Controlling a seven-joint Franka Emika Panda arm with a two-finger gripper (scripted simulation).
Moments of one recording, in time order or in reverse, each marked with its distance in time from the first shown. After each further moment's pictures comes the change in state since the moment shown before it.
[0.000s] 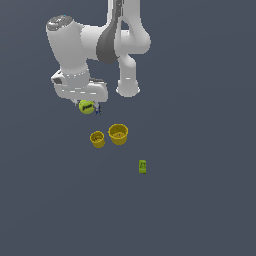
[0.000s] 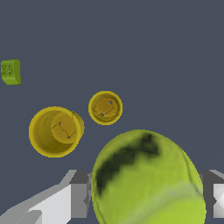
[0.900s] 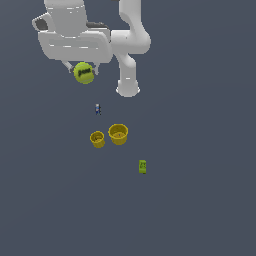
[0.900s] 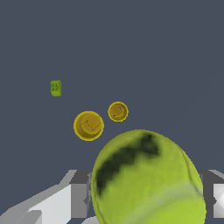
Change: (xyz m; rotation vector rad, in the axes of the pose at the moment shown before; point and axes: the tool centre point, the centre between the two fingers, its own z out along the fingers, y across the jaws) arm 0.007 -0.033 -0.158 0.003 0.002 -0.002
